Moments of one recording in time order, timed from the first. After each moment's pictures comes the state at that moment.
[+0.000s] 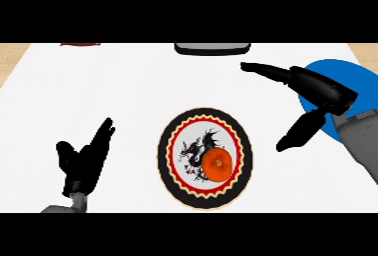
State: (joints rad) left arm -0.01 0.21 -0.17 -1.44 0.22 0.15 0.14; right arm -0.64 -0.62 0.38 -1.39 0.03 0.39 -0.12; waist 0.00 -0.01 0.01
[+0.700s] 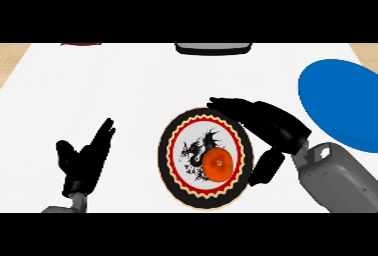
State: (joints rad) left arm 0.00 0.20 -0.15 -1.46 0.20 0.13 0.17; right arm -0.53 -0.47 0.51 -1.62 0.26 0.38 0.20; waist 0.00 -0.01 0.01
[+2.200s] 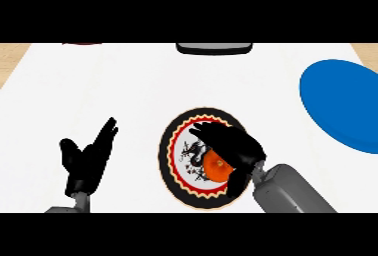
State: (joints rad) left arm 0.00 0.15 -0.12 -1.49 0.14 0.10 0.22; right arm -0.41 -0.22 0.58 -1.45 0.69 0.38 0.17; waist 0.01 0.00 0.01
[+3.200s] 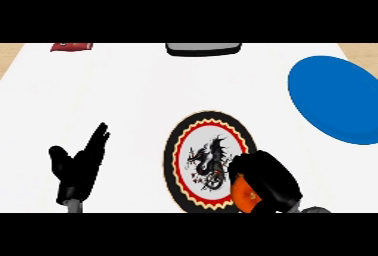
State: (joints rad) left arm 0.06 0.14 -0.07 -1.51 0.13 0.09 0.21; right arm -0.09 -0.34 0.55 -1.69 0.90 0.20 0.08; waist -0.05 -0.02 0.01
